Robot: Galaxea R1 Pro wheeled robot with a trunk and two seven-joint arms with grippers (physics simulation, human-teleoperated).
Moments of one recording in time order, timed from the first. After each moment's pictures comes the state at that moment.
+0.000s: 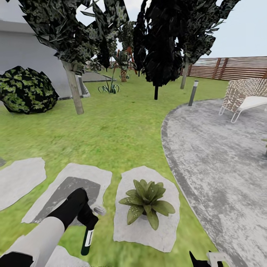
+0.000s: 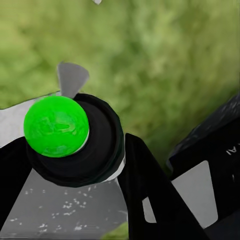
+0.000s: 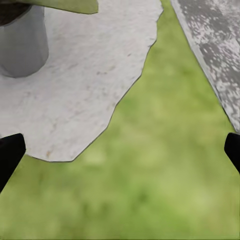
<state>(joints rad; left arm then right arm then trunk) -0.75 0.07 -0.19 -0.61 -0.77 0.99 -1.06 -0.36 -0.14 -0.78 -0.13 0.60 -0.62 0.29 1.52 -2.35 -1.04</state>
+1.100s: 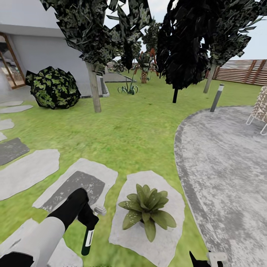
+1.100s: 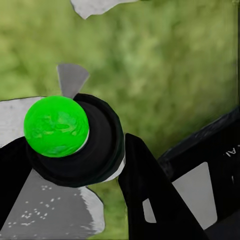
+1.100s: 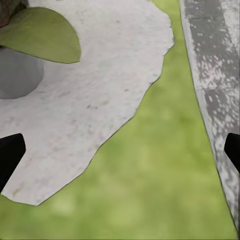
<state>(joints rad) -0.75 0.06 -0.19 -0.61 -0.77 0.99 -1.06 -0.36 -0.14 -0.78 -0.13 0.60 -0.62 0.29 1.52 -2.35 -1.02</state>
